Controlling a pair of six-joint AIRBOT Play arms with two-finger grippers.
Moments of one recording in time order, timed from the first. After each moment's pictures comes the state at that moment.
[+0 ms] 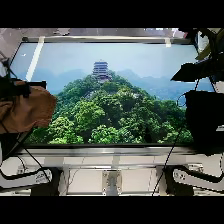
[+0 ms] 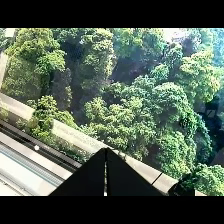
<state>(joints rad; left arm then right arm) 0.28 -1.38 1.42 1.78 -1.38 -1.65 -0.17 -1.32 1.76 -1.00 1.72 1.31</state>
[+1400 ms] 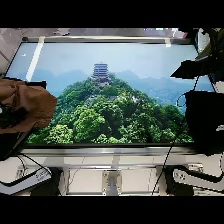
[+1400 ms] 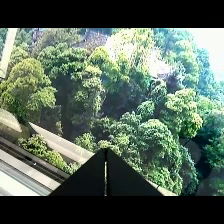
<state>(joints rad) 0.57 -1.24 0.87 1.60 -0.85 -1.68 -0.17 -1.32 1.76 -1.00 1.65 1.31</state>
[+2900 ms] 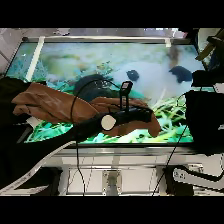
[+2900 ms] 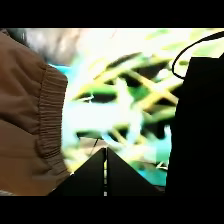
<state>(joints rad) -0.99 -1.43 1.17 0.68 -0.16 -1.37 -0.27 -1.33 1.76 -1.37 1.73 1.32</state>
